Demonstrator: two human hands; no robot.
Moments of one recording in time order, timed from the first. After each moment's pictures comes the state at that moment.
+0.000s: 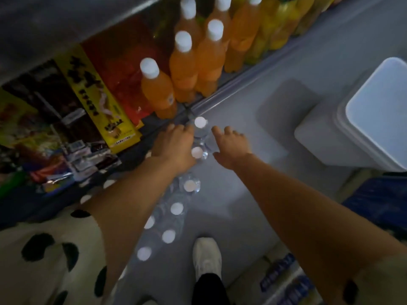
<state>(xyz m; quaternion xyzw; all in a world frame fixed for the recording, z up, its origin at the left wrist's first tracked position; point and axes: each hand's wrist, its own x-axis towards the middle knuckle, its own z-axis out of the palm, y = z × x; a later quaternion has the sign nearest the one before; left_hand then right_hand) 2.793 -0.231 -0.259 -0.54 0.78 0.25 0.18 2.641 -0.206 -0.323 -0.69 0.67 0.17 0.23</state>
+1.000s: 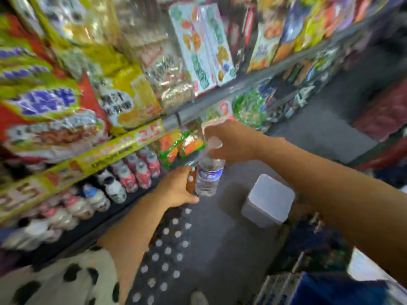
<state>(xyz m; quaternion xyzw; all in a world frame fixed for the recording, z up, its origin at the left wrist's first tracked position) 2.839 -0.175 0.236 -0.46 0.81 0.37 -0.07 2.660 -0.169 0.366 -0.80 0.59 0.00 0.11</state>
